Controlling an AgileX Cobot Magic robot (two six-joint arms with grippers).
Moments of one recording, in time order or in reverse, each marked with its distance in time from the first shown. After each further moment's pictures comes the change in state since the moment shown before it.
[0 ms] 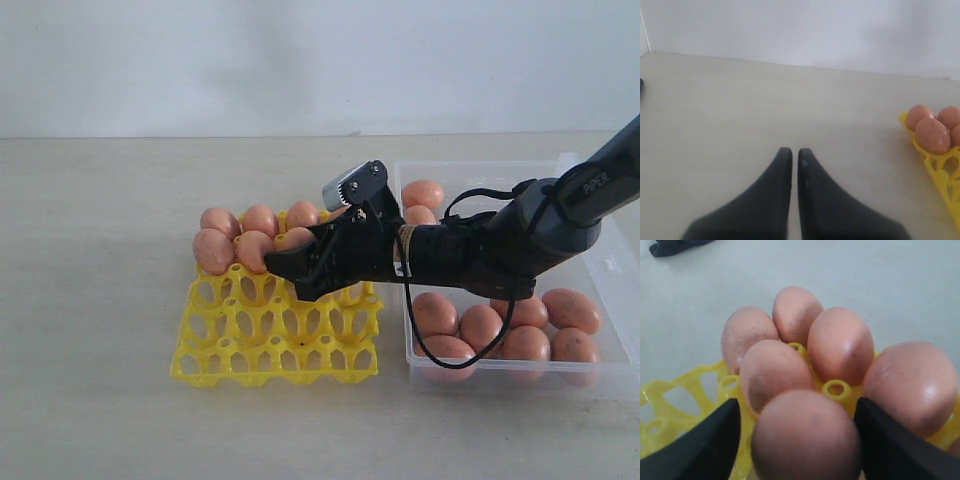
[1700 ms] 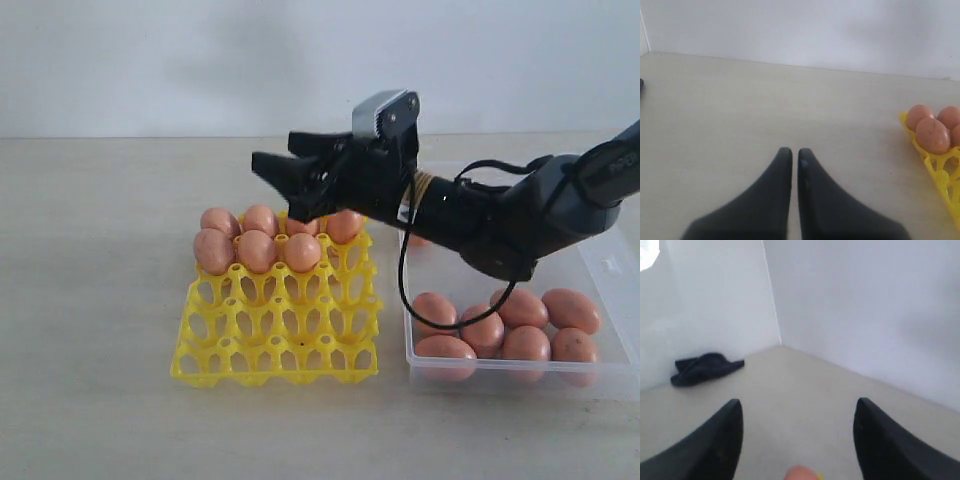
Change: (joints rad) left arm 0.000 0.000 0.000 0.000 0.000 0.000; right arm -0.002 -0.086 0.000 0.227 -0.305 -0.107
